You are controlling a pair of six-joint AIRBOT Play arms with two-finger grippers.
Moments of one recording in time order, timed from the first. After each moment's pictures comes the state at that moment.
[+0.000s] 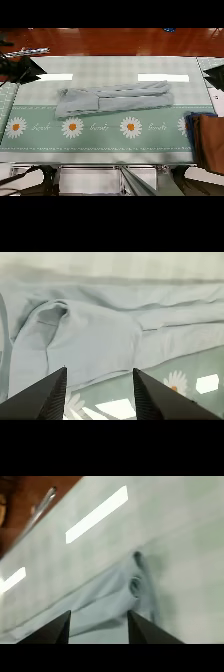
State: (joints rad) left arm 0.30 -1.32 1.39 0.90 -1.39 -1.41; right arm -0.71 -1.39 1.21 -0.60 1.22 1.15
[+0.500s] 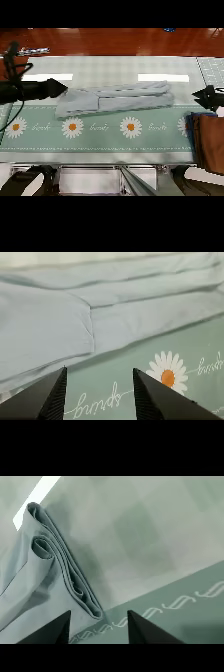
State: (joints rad) left arm -0.04 -0.86 0.91 0.94 -1.04 -1.40; right arm -0.66 -1.42 0.96 -0.72 1.06 1.19
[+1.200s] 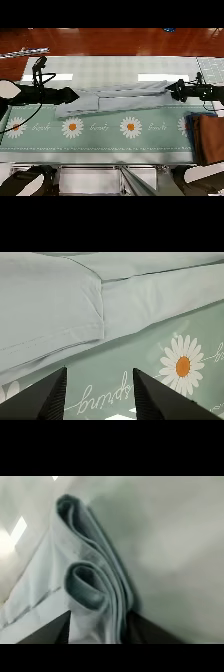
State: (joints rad) left arm -0.11 -1.01 0.87 0.94 -0.98 -1.40; right arm -0.40 -1.76 1.15 -0.53 1.03 1.22
